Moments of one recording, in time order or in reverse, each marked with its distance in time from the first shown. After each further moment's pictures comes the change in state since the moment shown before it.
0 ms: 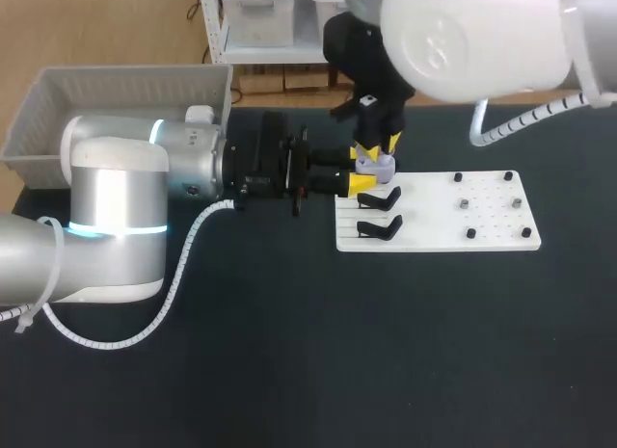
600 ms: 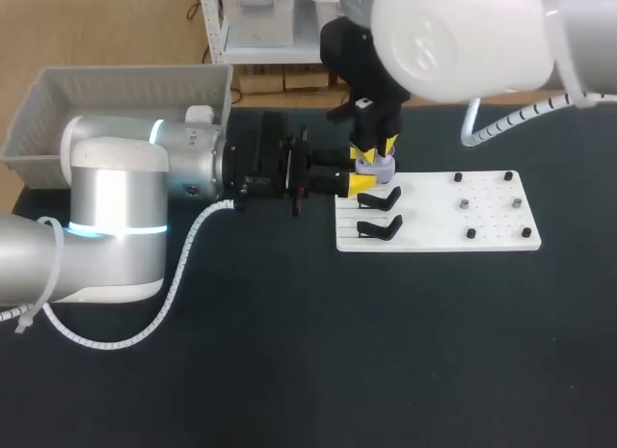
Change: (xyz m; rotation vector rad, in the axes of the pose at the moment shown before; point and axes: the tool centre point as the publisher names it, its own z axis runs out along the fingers) left arm 0.001 0.000 0.000 -0.001 0.001 0.000; right arm -0.005 -0.001 0.009 -0.008 0.012 0.011
